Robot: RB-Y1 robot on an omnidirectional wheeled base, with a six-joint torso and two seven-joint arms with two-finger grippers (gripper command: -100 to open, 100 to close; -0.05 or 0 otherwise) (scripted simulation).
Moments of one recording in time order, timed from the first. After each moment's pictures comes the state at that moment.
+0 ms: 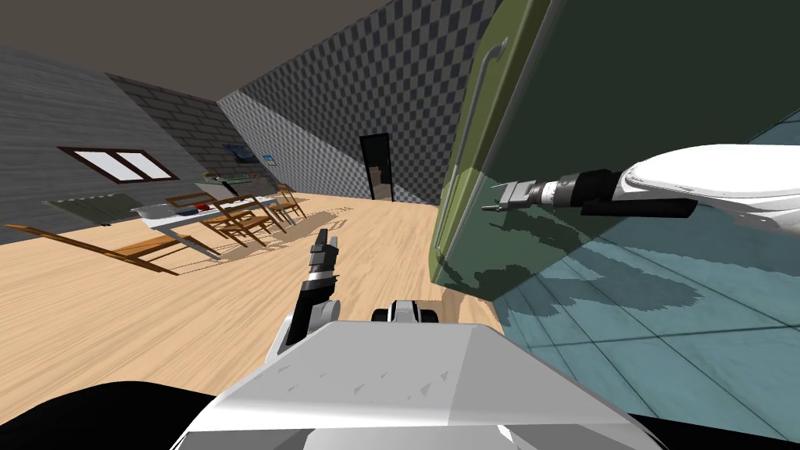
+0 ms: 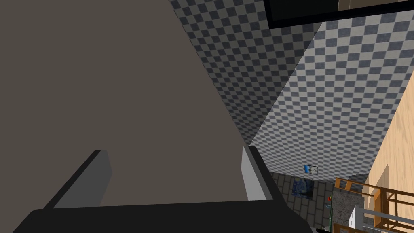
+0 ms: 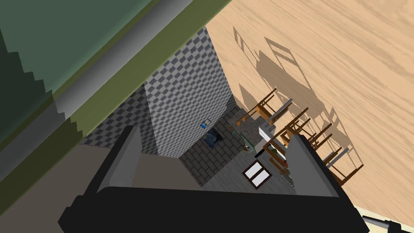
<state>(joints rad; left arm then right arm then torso) 0.51 0.03 0.07 -2.25 -0.02 -0.35 -0.05 -0.03 -1.72 -0.15 -1.63 0.83 -0.66 -0.11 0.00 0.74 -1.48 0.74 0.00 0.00</state>
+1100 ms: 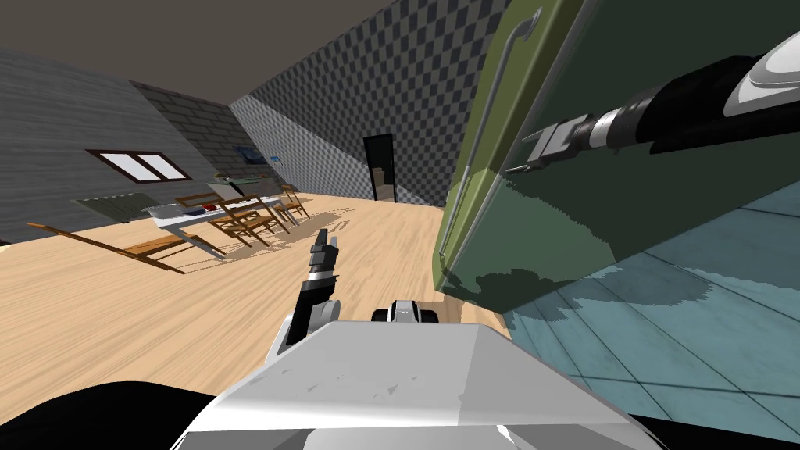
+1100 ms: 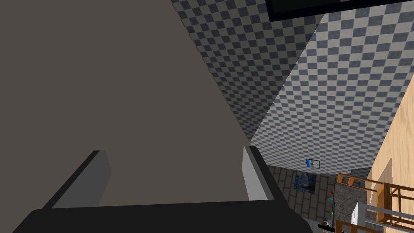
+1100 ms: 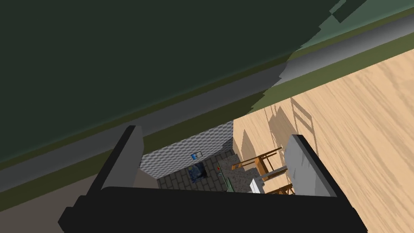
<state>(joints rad) 0.51 0.03 0.07 -2.25 -0.02 -0.35 -0.05 -0.03 -2.04 -0.27 -1.50 0.89 -0.60 -0.12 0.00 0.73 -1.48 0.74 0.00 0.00</state>
